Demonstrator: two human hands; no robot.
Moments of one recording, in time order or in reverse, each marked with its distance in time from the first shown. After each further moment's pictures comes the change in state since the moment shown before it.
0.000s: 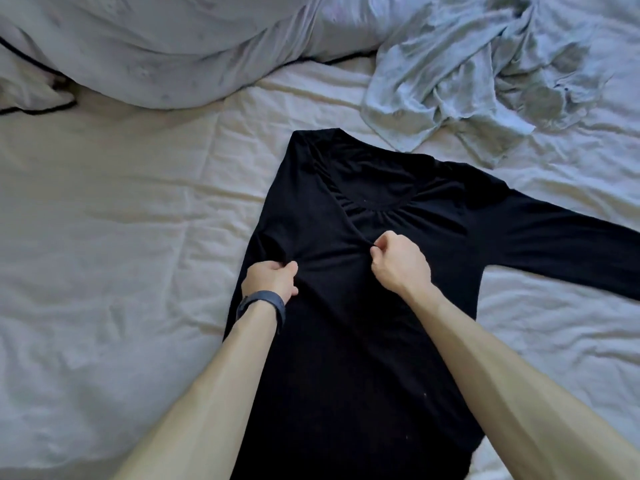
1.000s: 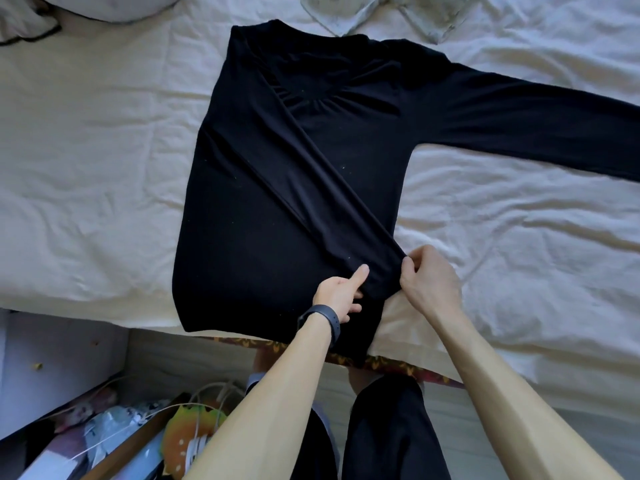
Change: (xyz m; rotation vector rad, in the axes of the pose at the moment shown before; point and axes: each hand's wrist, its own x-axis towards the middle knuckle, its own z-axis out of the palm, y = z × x) left_hand -0.216 -0.151 0.180 0.041 -0.305 -0.175; right_hand -0.186 0.237 -0.010 0.212 -0.049 0.122
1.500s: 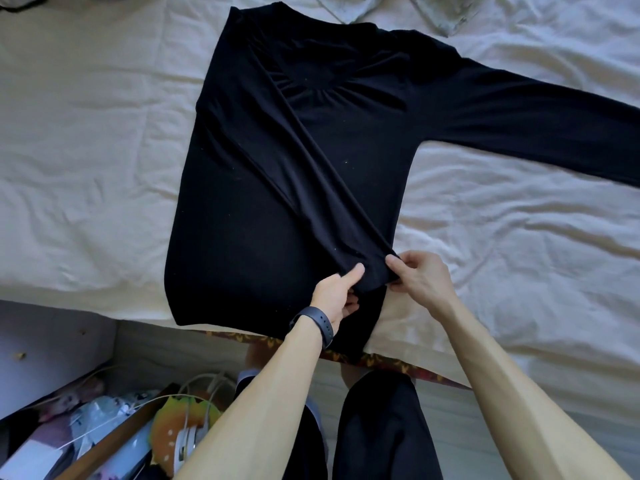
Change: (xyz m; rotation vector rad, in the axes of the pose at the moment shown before) left_hand 0.001 -0.003 0.001 -0.474 -0.124 -0.050; right_hand 0.008 -0.011 -0.001 0.452 -0.250 0.103
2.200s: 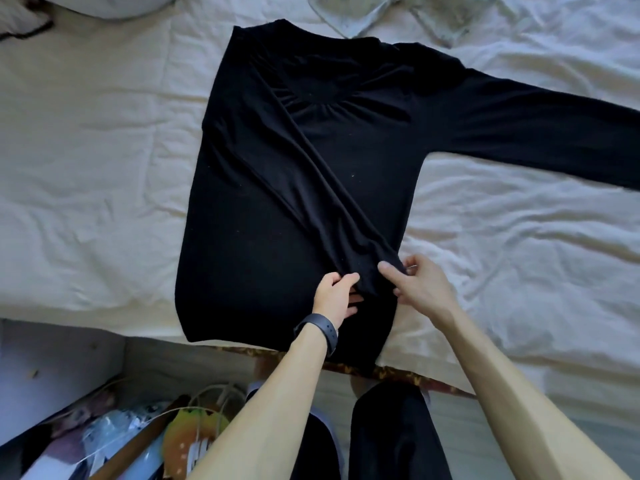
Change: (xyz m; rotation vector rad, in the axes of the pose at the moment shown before) left_hand 0.007 0.021 -0.011 0.115 0.084 0.072; right_hand 0.005 -0.012 0.015 -0.040 0.026 0.050
